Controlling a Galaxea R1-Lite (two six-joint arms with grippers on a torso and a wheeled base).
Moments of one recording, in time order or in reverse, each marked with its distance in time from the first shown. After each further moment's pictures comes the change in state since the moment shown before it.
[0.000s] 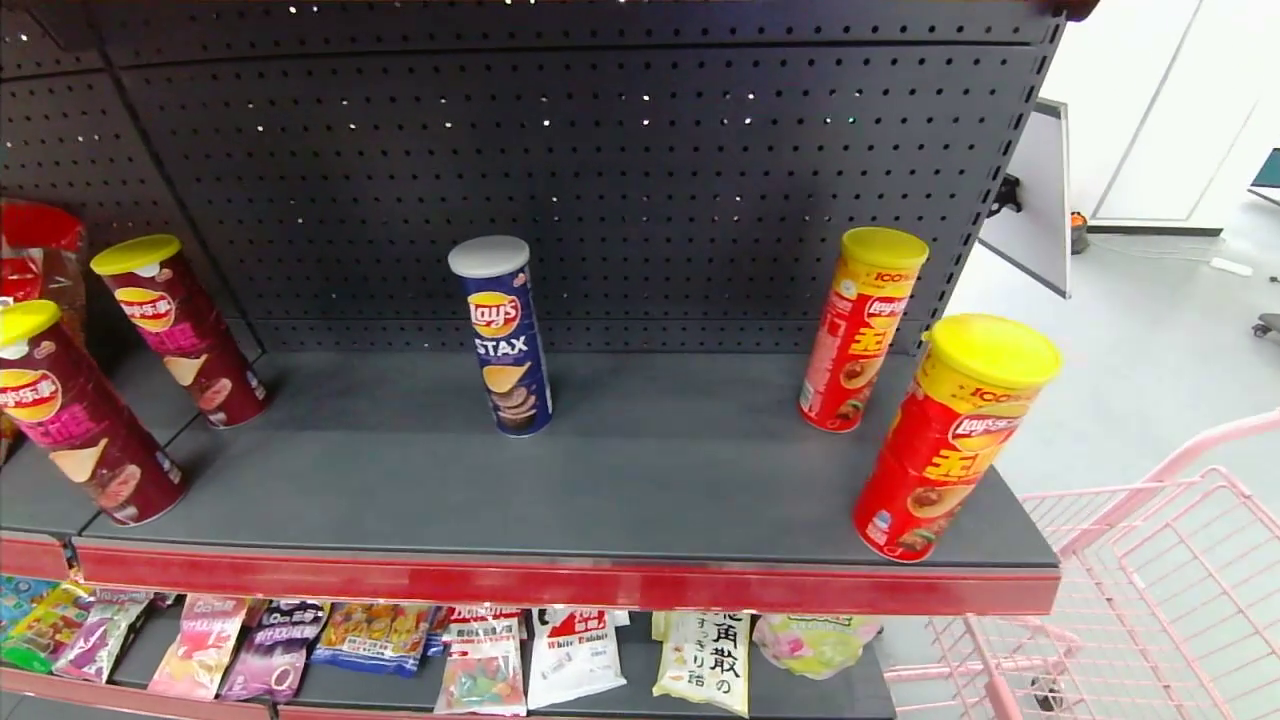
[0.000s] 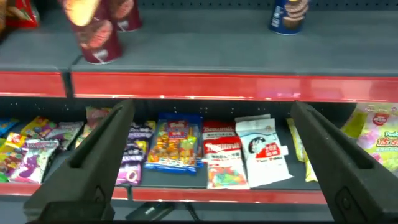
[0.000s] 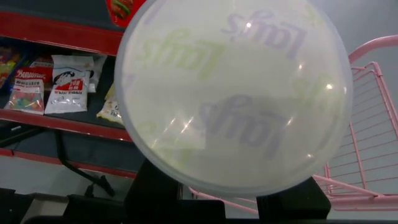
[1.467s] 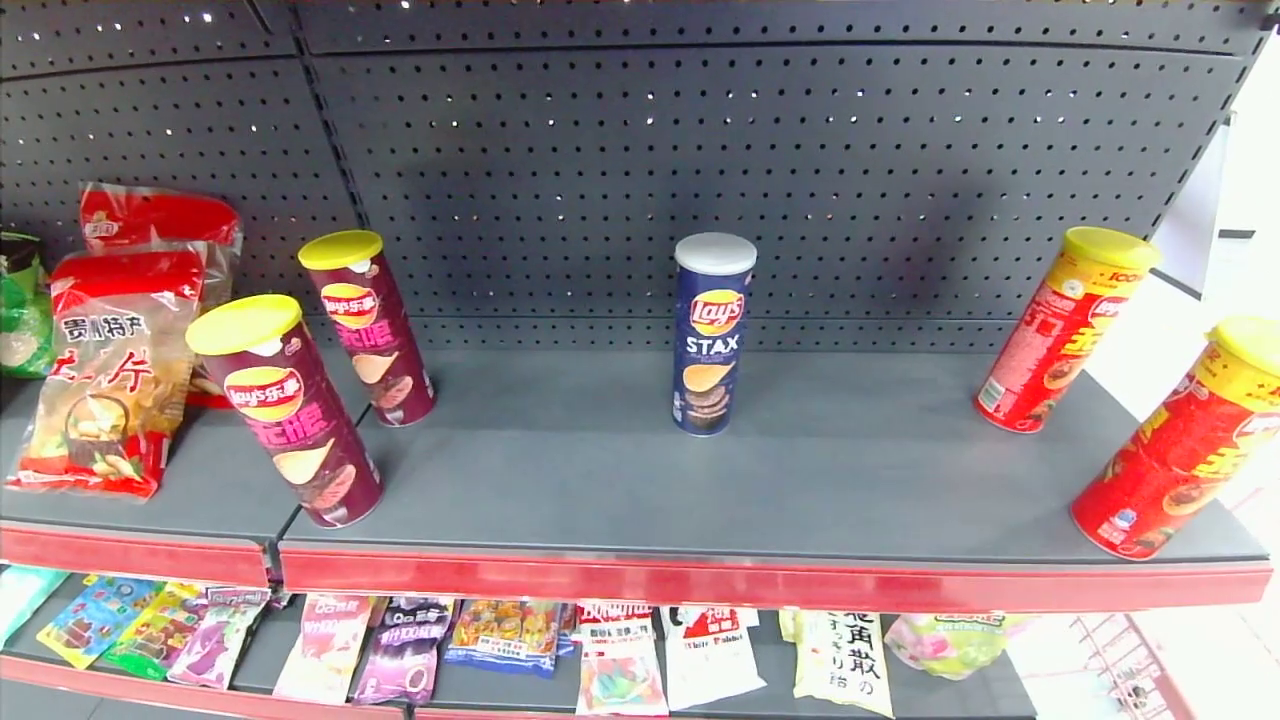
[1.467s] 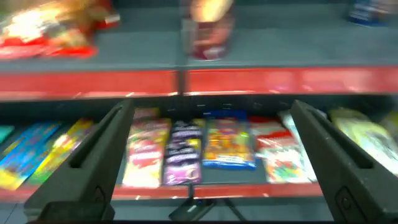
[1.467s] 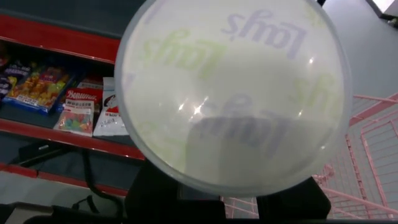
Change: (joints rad) left arm -0.002 0.014 -0.001 -0.001 -0.070 0.026; right arm 0.009 -0.117 0.061 -0.051 0.004 -0.064
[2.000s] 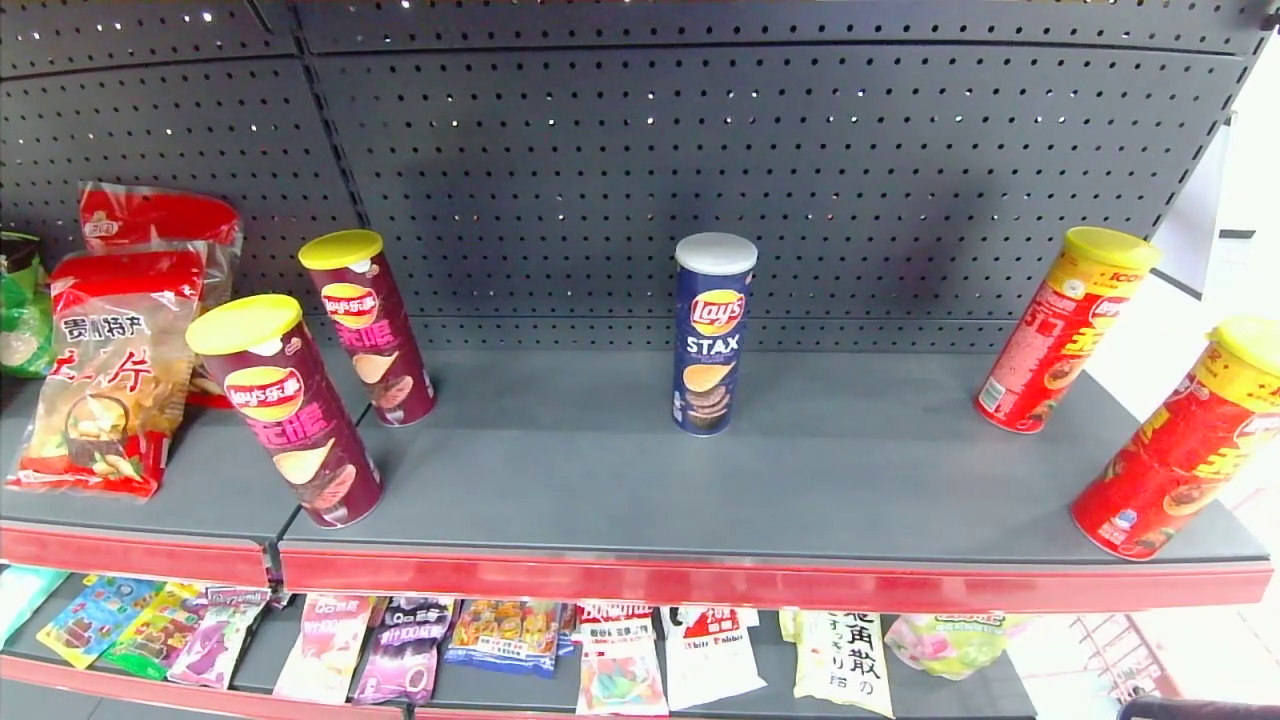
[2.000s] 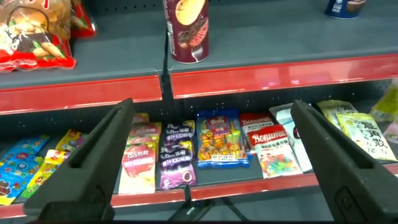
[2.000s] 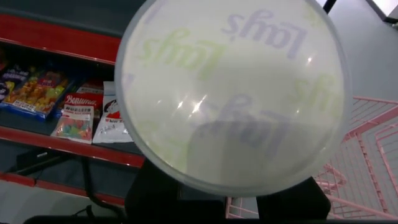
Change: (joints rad) left arm -0.002 0.005 -0.001 -0.007 -0.052 0.025; right arm 0.001 -0.010 0.224 -0.244 0.005 0.004
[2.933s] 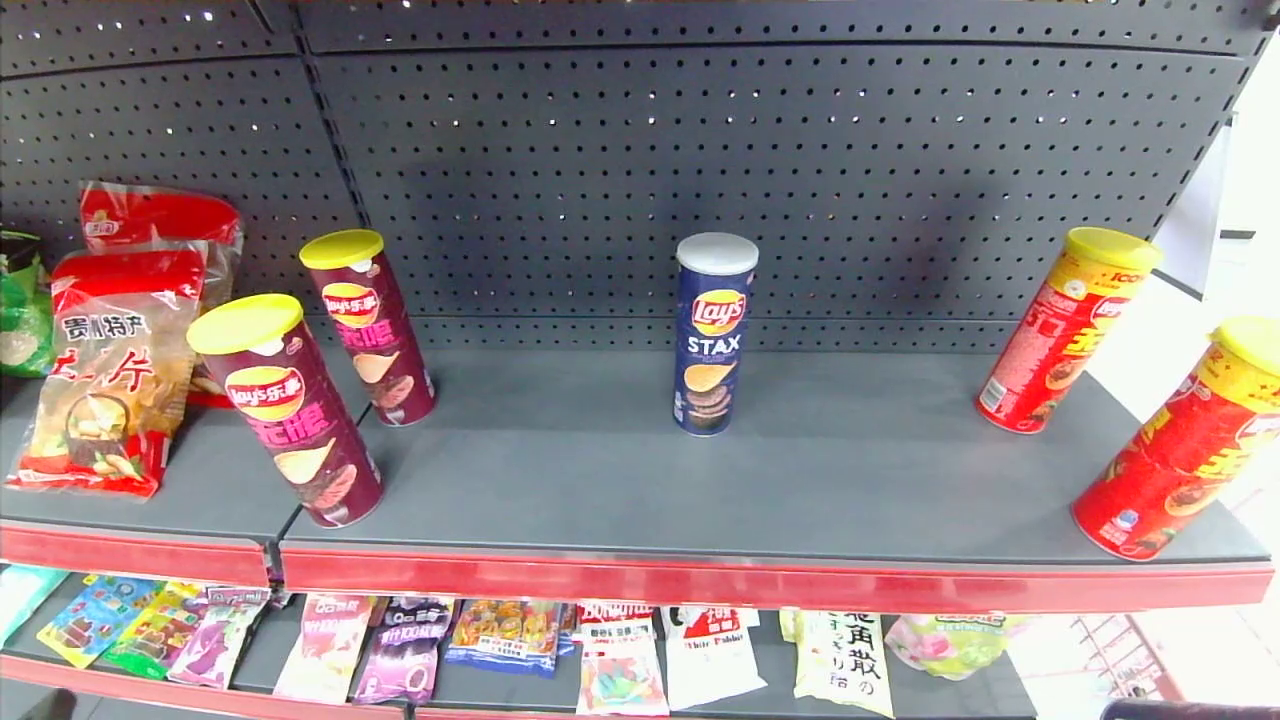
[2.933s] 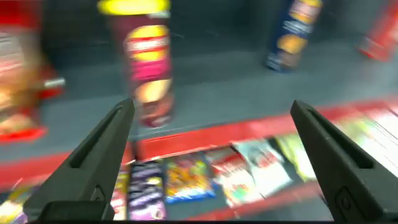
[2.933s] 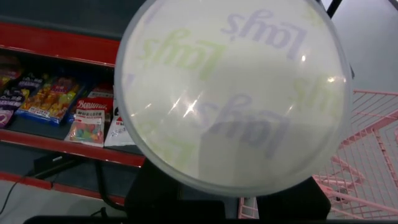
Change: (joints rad) left arm -0.055 0.372 -0.307 -0.104 -0.166 -0.060; right arm 0.005 -0.002 0.020 -0.021 0.006 0.058
